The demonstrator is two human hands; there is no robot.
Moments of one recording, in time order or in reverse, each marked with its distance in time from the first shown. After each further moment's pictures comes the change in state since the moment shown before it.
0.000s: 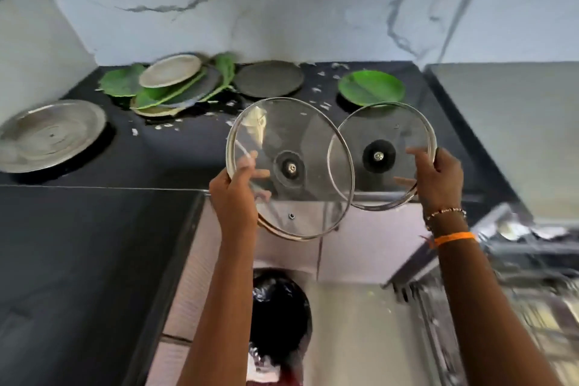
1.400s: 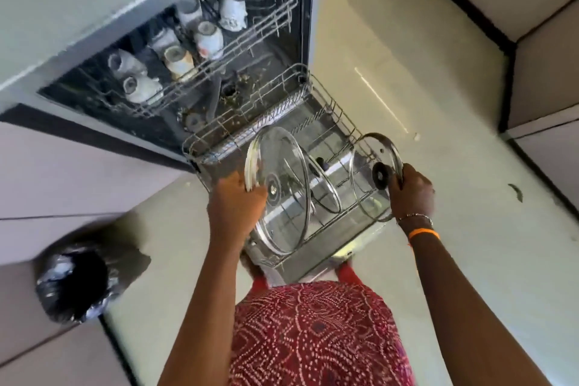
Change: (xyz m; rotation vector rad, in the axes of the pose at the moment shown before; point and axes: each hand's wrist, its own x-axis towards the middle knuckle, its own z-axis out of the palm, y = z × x) left_hand -0.514 -0.283 0.411 1.123 -0.858 -0.142; right_hand -0.082 0.482 -0.622 -0.713 0.143 0.657
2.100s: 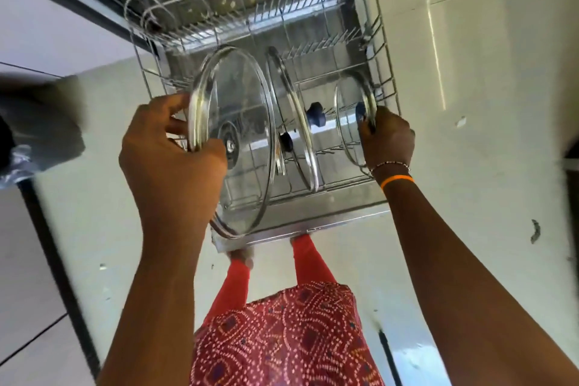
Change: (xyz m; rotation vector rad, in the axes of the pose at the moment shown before) left_hand 0.036 -0.020 0.135 -0.167 0.505 -0.157; right_hand 0.126 0.050 0.165 -0.276 -0.288 -0.393
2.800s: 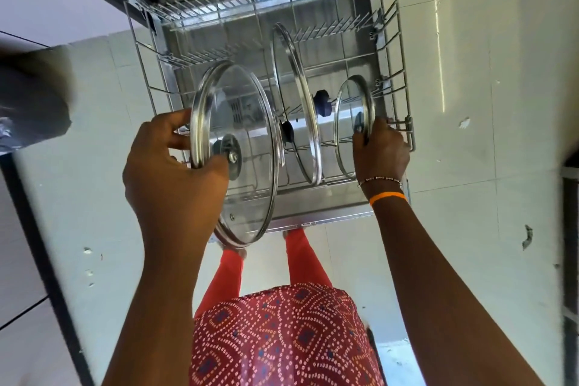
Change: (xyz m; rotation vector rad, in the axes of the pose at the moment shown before) left_hand -0.021 -0.029 0.006 0.020 -0.022 -0.161; right_hand -0.028 -0.008 0.010 -0.112 -0.127 0.041
